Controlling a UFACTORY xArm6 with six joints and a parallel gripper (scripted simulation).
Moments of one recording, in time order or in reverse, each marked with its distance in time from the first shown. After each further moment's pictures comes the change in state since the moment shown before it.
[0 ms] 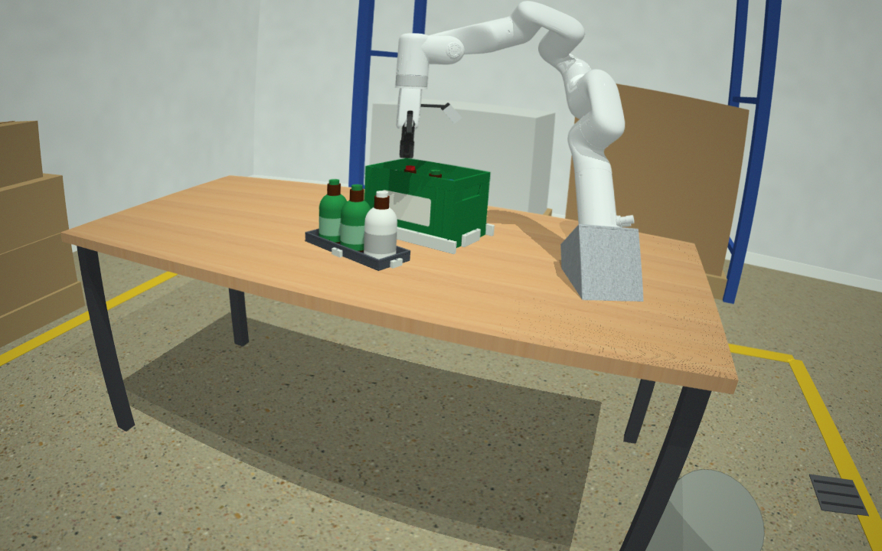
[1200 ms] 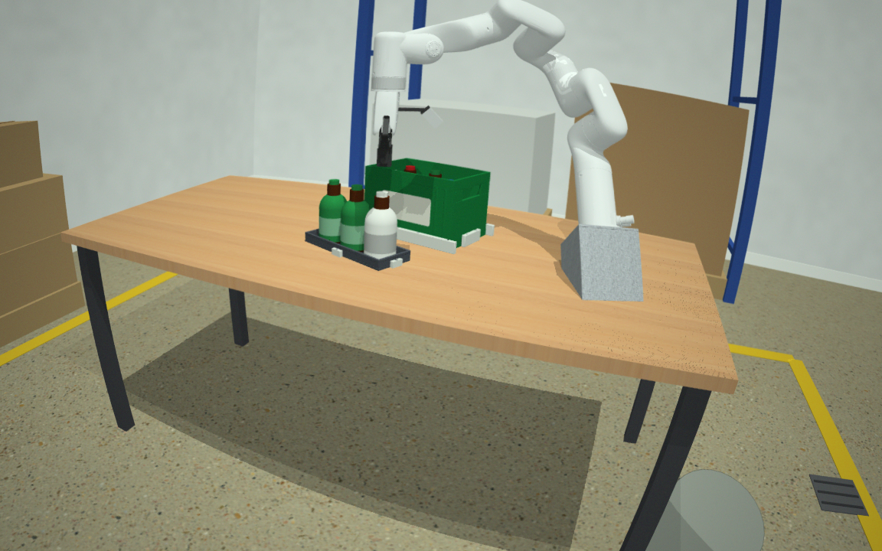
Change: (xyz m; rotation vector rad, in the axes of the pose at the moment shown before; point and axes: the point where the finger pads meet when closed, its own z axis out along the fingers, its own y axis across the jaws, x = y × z) arm -0.051 0.091 0.007 0.014 0.014 0.018
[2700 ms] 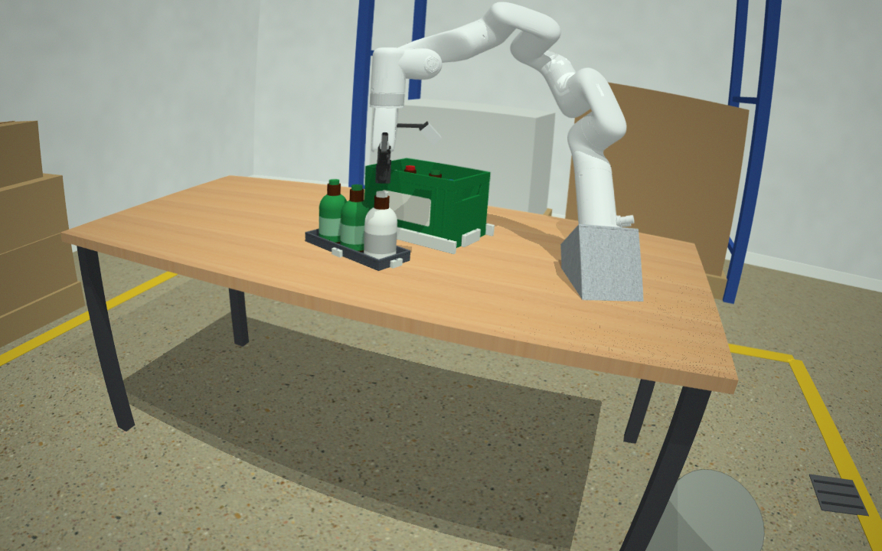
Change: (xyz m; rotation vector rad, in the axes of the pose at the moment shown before) arm -0.001 0.000 0.037 0.000 0.001 0.000
